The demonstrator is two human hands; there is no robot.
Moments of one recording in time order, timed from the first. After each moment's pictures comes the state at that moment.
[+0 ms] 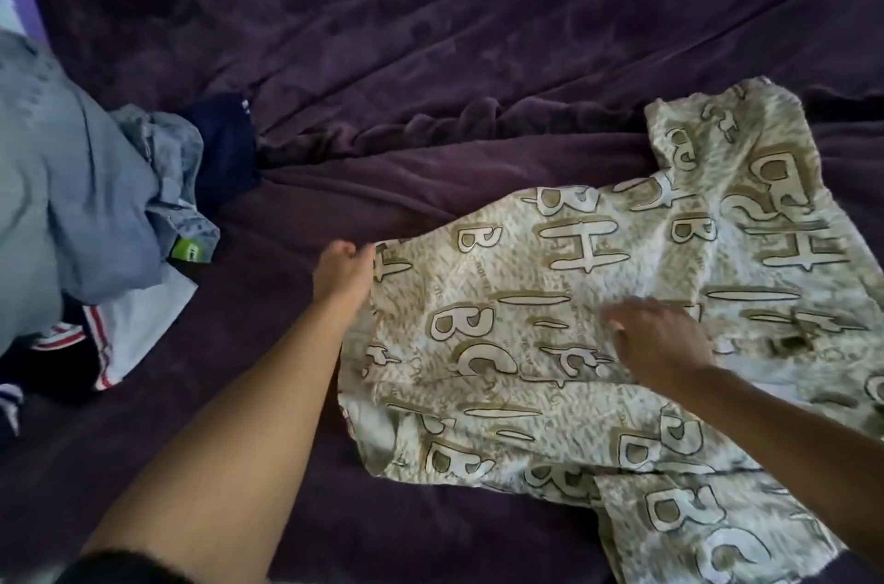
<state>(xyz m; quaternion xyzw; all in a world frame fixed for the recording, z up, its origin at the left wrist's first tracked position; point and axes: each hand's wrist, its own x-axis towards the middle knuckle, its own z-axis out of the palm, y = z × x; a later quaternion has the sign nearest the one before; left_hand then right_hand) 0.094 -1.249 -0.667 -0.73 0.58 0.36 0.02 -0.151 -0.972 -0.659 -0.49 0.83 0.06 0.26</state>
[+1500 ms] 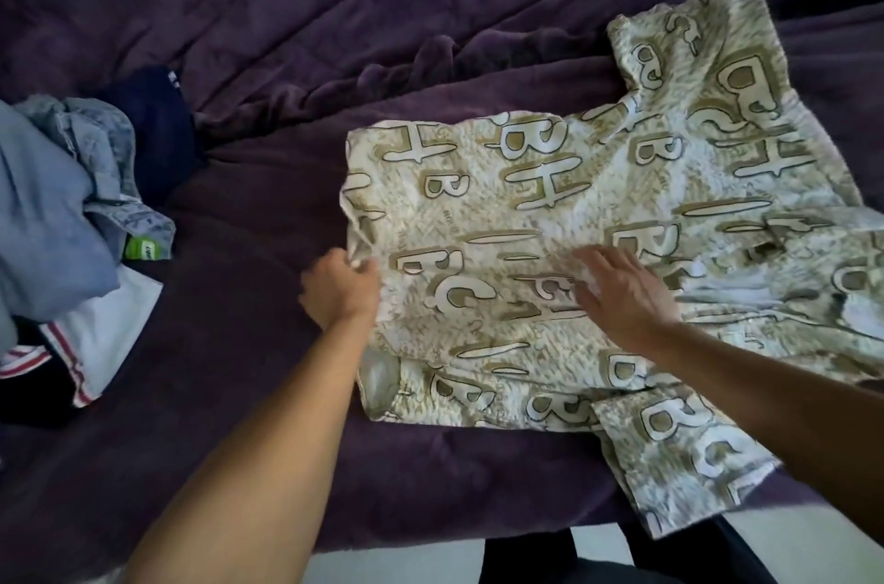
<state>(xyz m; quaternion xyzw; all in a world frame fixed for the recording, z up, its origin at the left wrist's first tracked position) 0.110 -1.195 -0.675 -0.70 0.67 0.23 0.10 -0.111 -0.959 -0.672 -0.42 0.85 -0.01 0.31</state>
